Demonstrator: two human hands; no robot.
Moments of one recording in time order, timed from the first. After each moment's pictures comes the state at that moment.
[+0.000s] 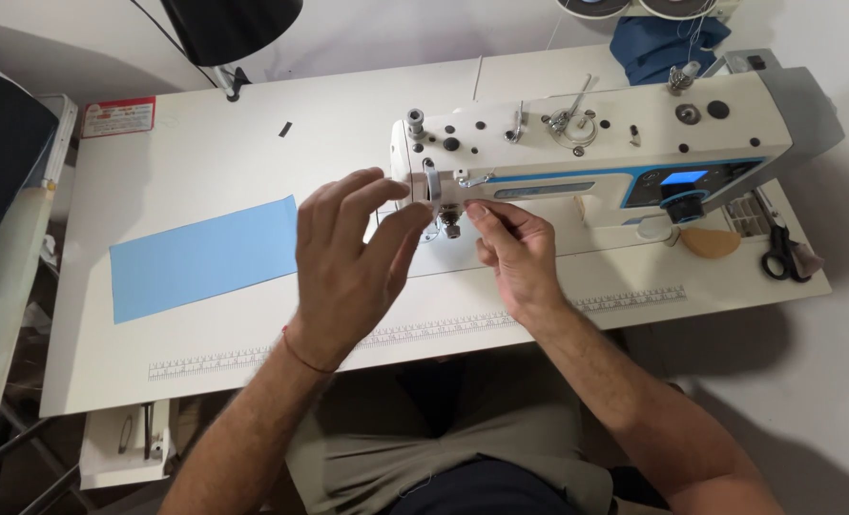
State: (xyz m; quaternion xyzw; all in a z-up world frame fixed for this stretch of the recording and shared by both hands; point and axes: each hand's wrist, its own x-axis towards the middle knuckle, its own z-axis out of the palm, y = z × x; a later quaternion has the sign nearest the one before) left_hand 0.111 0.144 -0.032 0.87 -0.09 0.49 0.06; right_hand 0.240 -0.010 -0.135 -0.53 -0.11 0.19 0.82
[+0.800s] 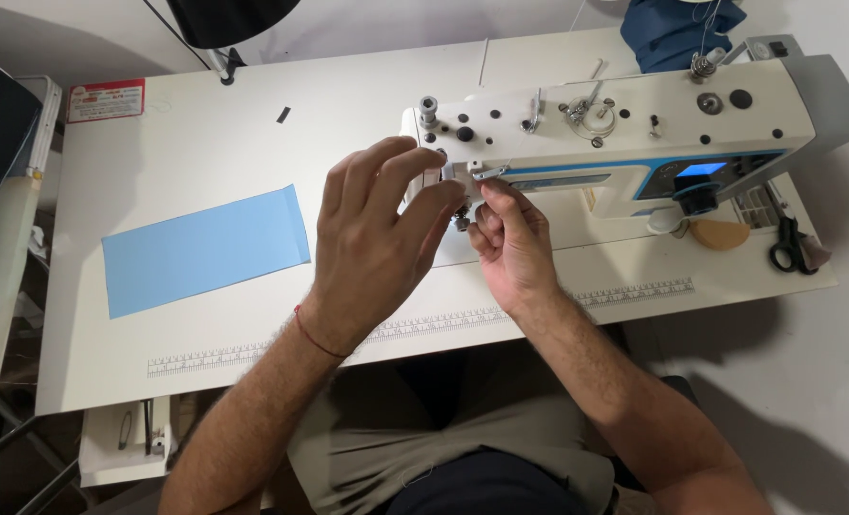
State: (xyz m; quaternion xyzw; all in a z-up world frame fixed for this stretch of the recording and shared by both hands) left_hand 0.127 0.150 -0.026 0.87 -0.10 0.47 0.05; right_hand 0.239 0.016 -0.136 -0.41 -0.01 0.22 0.88
